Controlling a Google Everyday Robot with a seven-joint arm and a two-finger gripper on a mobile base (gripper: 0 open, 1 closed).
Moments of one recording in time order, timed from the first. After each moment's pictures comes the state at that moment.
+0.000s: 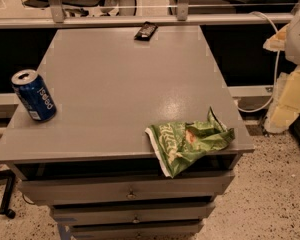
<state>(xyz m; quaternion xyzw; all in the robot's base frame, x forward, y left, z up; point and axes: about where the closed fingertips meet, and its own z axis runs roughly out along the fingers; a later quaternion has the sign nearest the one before) 0.438 -0.217 0.976 -0.60 0.78 -0.03 0.16</state>
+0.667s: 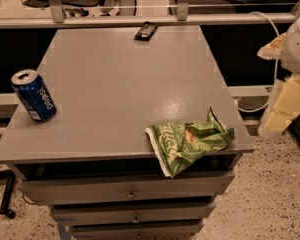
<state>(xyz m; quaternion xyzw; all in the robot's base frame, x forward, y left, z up) 0.438 -0.210 0.962 -0.60 0.78 0.00 0.18</state>
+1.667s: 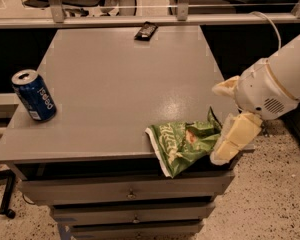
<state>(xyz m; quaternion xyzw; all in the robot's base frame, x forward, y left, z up) 0.428 -0.138 0.890 -0.60 0.75 0.16 0.23</state>
